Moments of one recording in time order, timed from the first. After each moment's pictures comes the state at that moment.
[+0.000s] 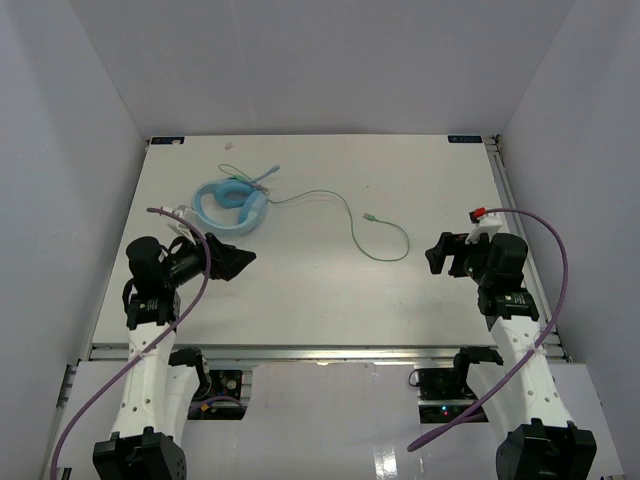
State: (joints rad) left arm 0.15 0.68 0.52 -0.08 0.94 -0.40; right arm -0.03 0.71 0.50 -0.24 -0.34 0.04
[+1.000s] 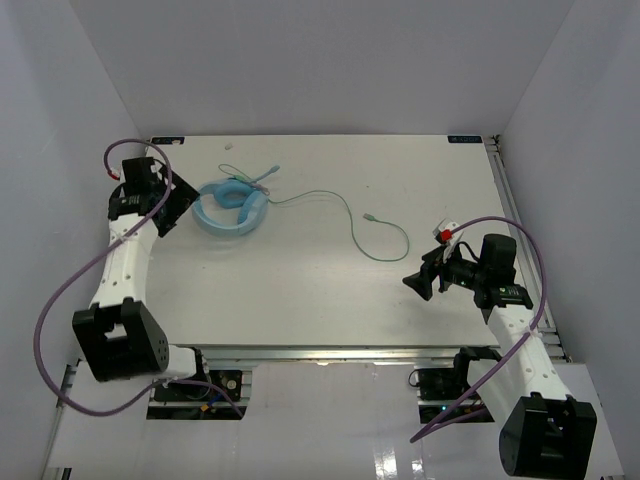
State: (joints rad) left arm 0.16 1.37 1.22 -0.63 -0.02 -0.67; right arm -0.04 0.83 0.46 -0.26 -0.89 -0.43
